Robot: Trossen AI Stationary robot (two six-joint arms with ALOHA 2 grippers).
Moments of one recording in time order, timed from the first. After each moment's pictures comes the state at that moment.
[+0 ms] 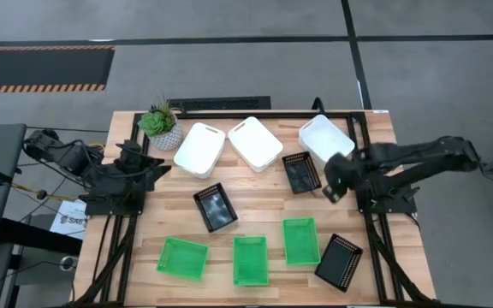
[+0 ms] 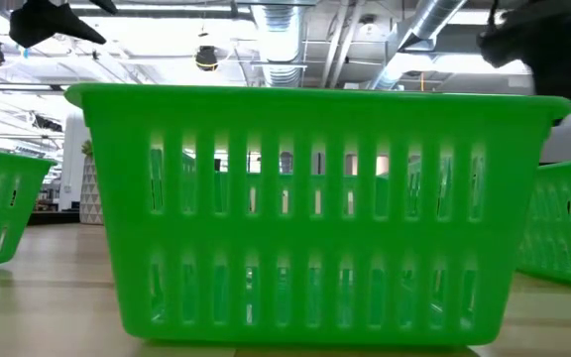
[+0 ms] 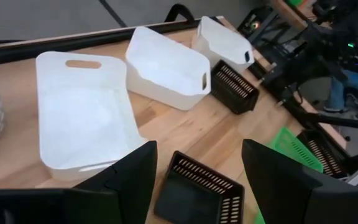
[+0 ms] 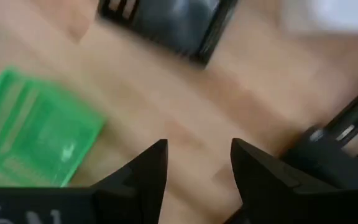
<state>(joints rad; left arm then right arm) -0.49 0.62 0.90 -1.04 -0.79 -1.18 0.15 1.04 0.95 -1.31 0.06 1.05</state>
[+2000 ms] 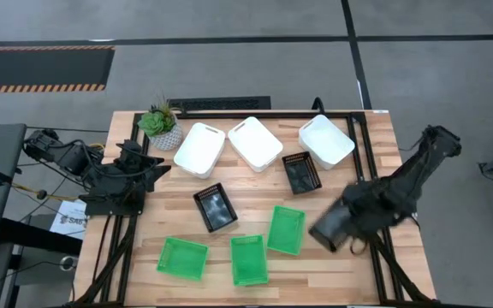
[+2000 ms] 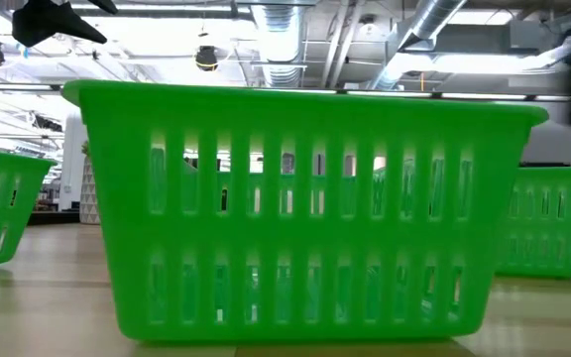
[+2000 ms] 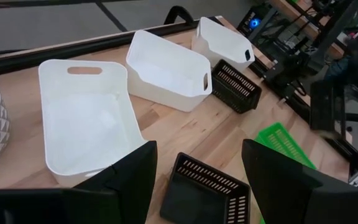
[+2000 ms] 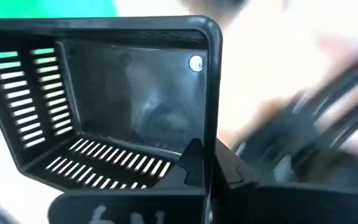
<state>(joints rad) -0.49 0.62 0.91 -1.04 -0.79 -1.13 0.71 1.19 1.18 -1.57 0.25 1.37</state>
